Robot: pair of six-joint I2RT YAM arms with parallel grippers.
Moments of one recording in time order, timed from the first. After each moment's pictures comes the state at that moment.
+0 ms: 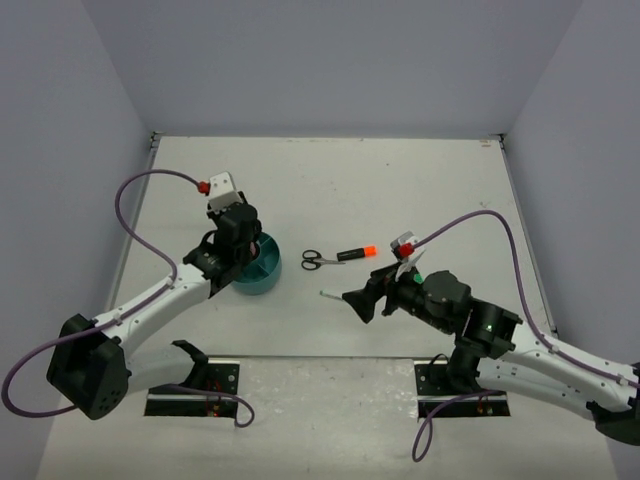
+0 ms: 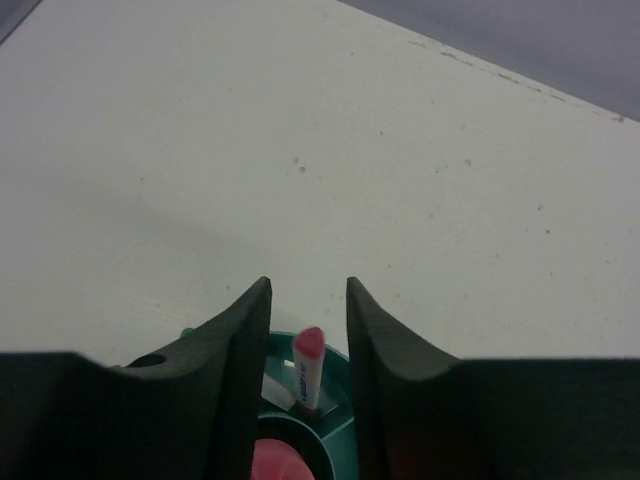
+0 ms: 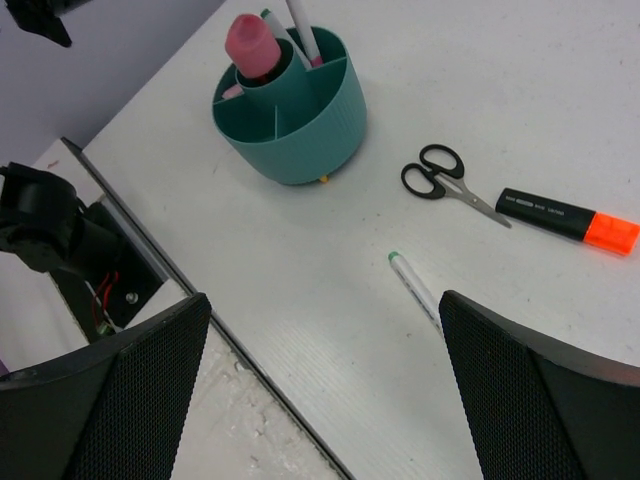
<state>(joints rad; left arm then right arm) -0.58 1.17 0.74 0.01 -0.78 -0.52 1.08 0.64 0.60 -0.24 0.19 0.43</state>
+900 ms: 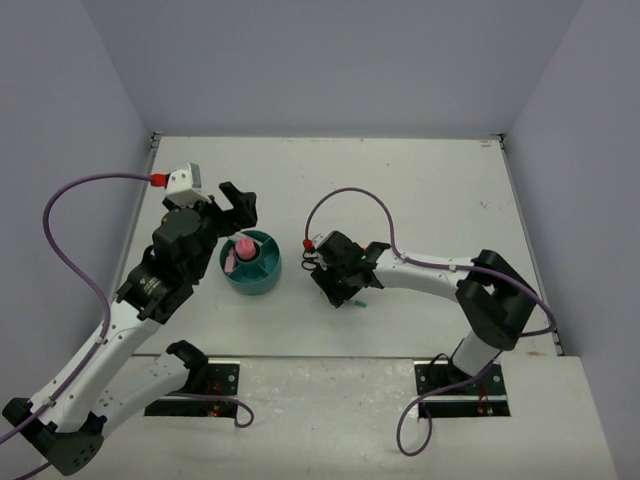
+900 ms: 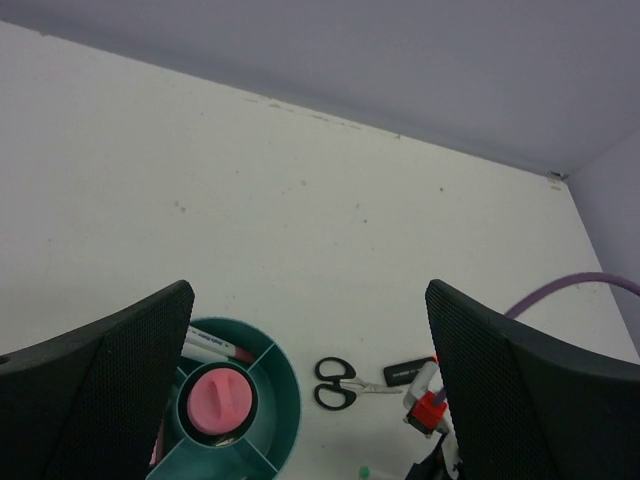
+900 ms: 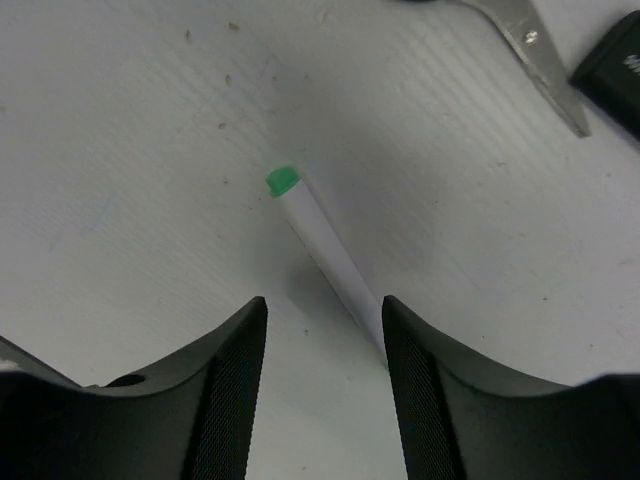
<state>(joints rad) -0.58 0.80 0.93 -0.31 -0.45 -0.48 0.92 1.70 1.02 -0.50 0.00 0.19</state>
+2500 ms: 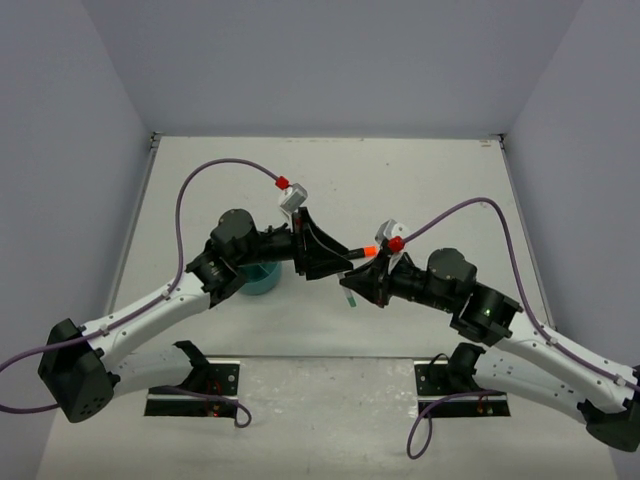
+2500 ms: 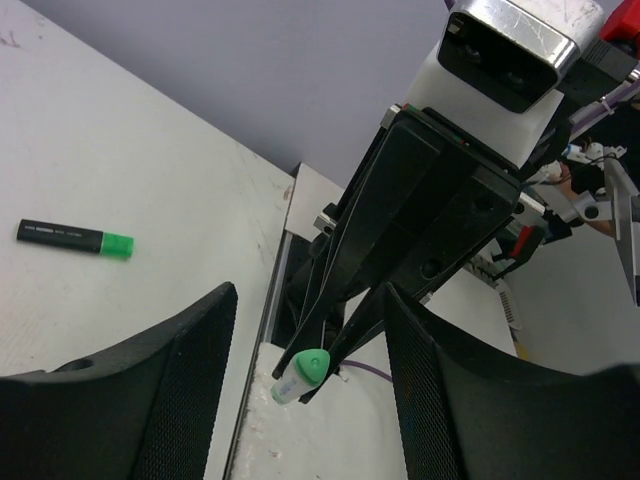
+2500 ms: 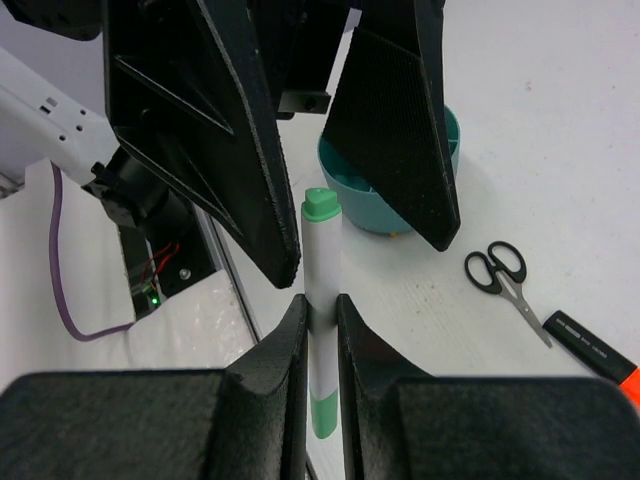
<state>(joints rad) -0.76 1.11 0.79 0.38 0.67 -0.68 0.96 0.74 0.74 -0.17 -0.20 0.20</state>
